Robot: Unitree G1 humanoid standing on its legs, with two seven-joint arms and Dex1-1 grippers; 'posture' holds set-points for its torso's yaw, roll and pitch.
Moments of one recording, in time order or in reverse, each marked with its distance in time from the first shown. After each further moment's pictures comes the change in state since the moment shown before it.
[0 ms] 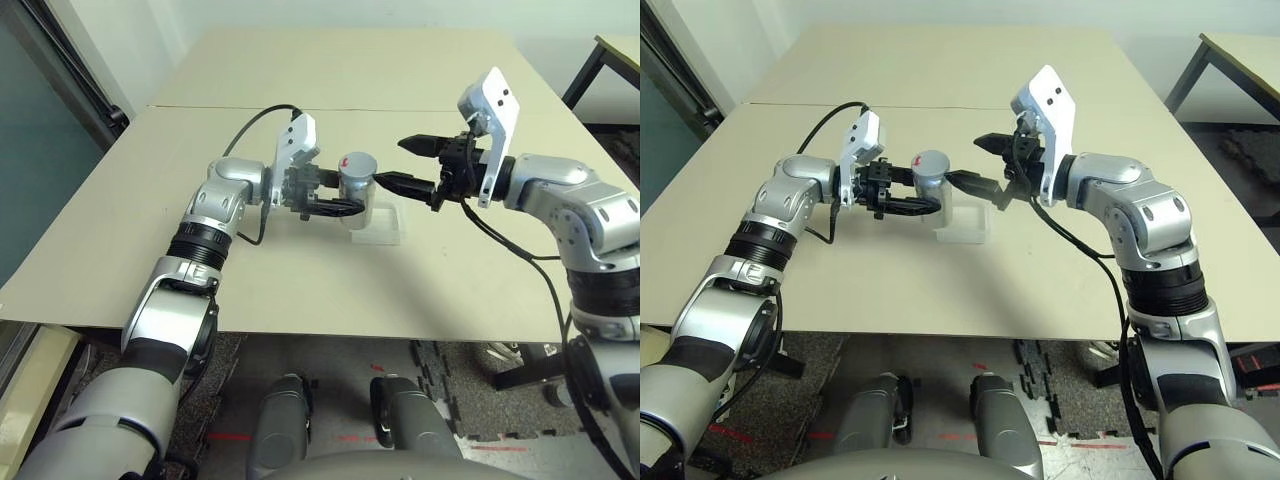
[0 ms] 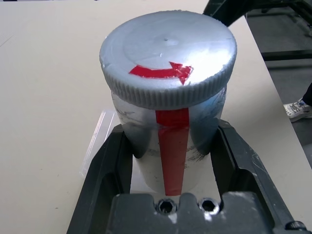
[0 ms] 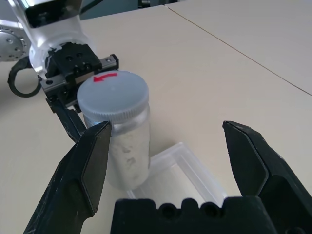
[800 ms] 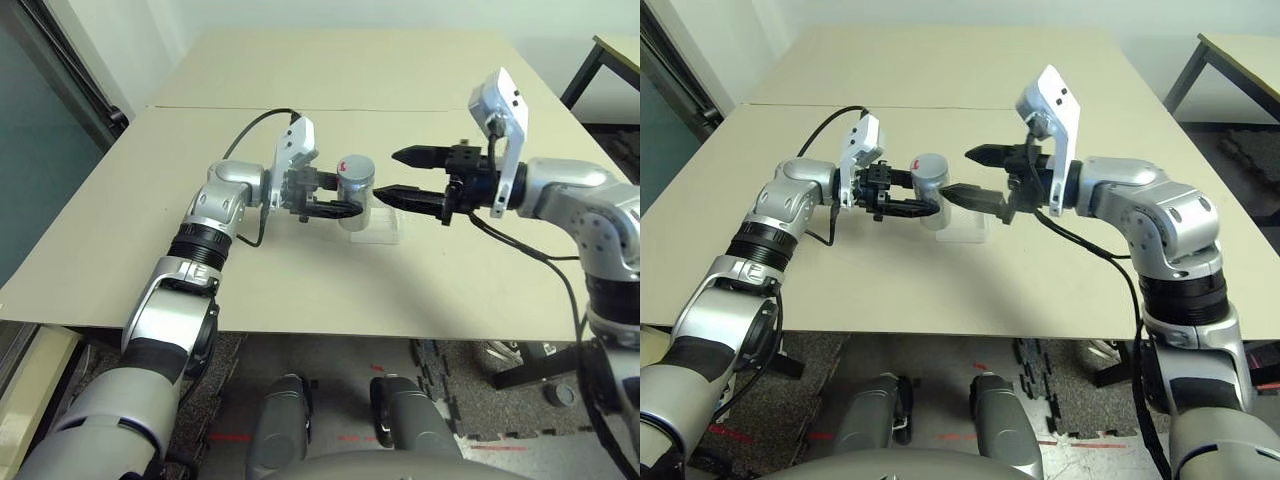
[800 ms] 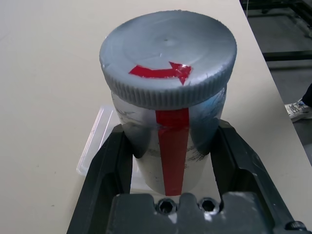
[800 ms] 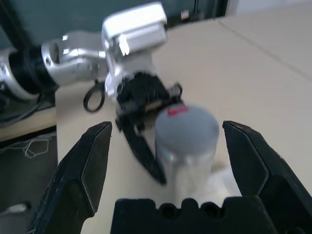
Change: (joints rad) left arm -0.003 -0.010 0.000 0.038 0.007 -0.025 -0.001; right arm -0.067 0.030 0.024 -0.047 0.124 0.081 0.050
